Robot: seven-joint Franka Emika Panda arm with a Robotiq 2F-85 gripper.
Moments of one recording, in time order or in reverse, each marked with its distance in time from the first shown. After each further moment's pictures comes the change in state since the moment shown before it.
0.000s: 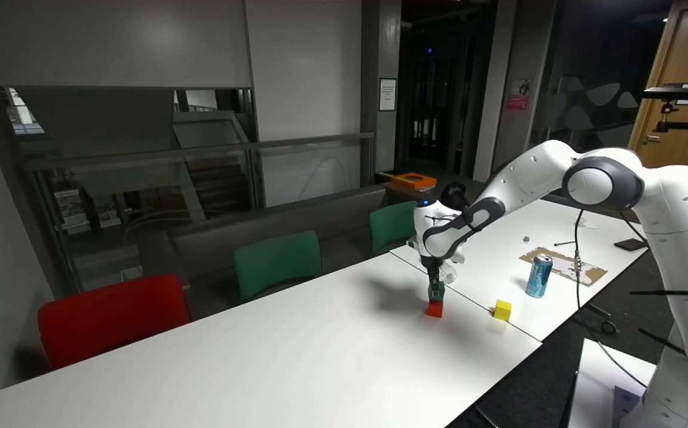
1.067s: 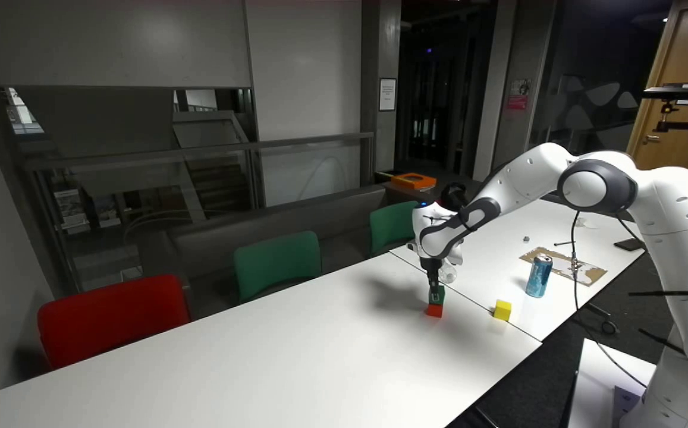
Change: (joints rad) arm -0.008 0.032 0.009 0.037 0.055 -0.058 0.000
